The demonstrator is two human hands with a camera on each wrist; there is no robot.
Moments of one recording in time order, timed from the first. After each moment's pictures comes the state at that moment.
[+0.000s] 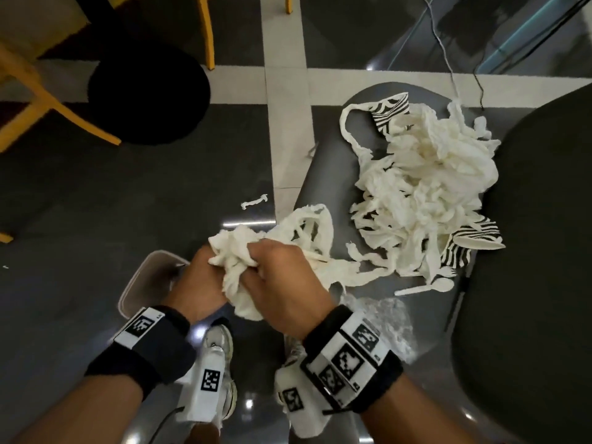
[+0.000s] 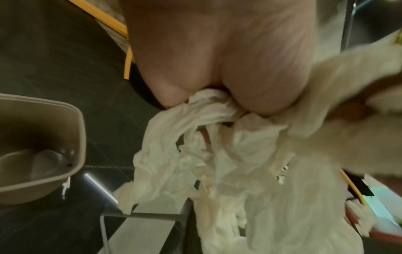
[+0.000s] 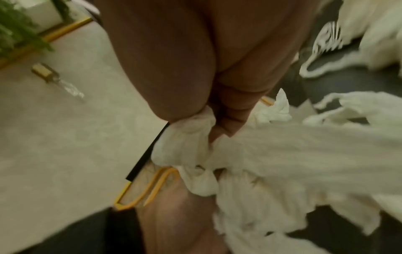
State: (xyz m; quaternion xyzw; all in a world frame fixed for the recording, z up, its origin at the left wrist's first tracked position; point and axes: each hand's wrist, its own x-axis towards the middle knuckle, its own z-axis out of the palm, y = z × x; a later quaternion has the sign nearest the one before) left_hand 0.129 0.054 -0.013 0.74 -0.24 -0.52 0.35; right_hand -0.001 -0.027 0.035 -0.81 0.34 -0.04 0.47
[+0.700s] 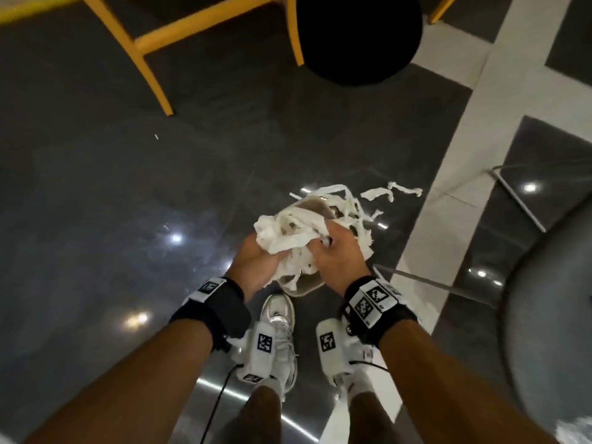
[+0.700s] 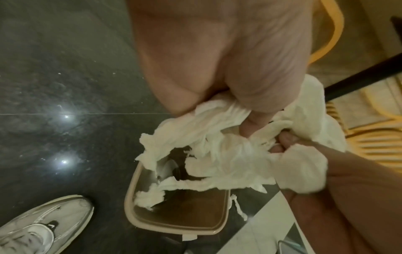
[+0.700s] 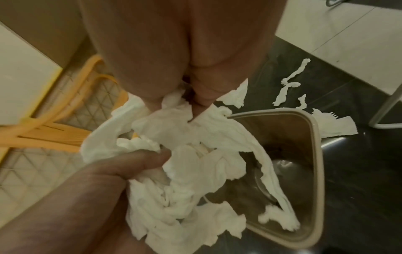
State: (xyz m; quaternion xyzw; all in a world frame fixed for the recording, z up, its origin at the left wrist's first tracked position) left_hand 0.273 0.262 -0.193 0.73 0.06 -0.45 0.50; right_hand 0.194 0.122 -0.191 -0.74 0.34 0.08 0.58
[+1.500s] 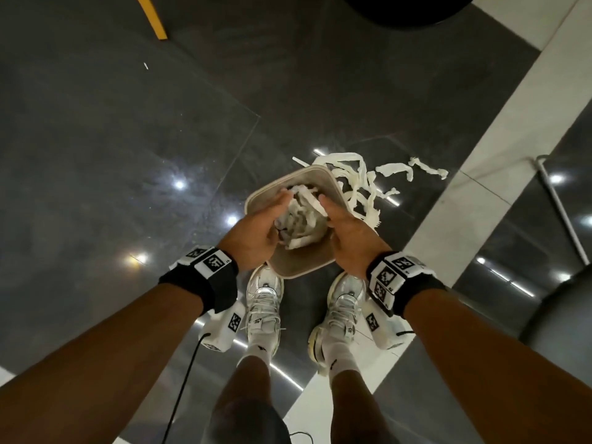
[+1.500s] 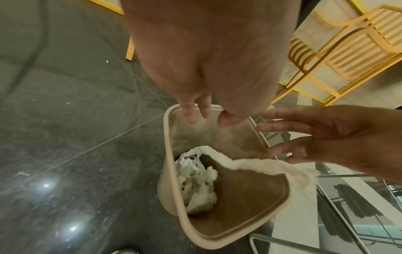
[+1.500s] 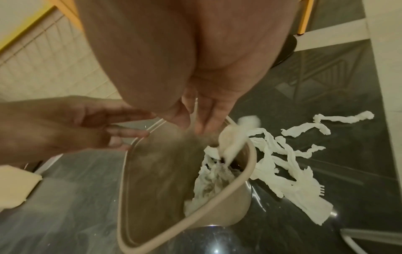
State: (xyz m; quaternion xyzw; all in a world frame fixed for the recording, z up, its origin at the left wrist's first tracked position) left_hand 0.278 0.275 -0.306 0.82 -0.23 -0.44 0.29; right_hand 0.185 0.062 -0.273 -0.83 0.16 0.34 0.42
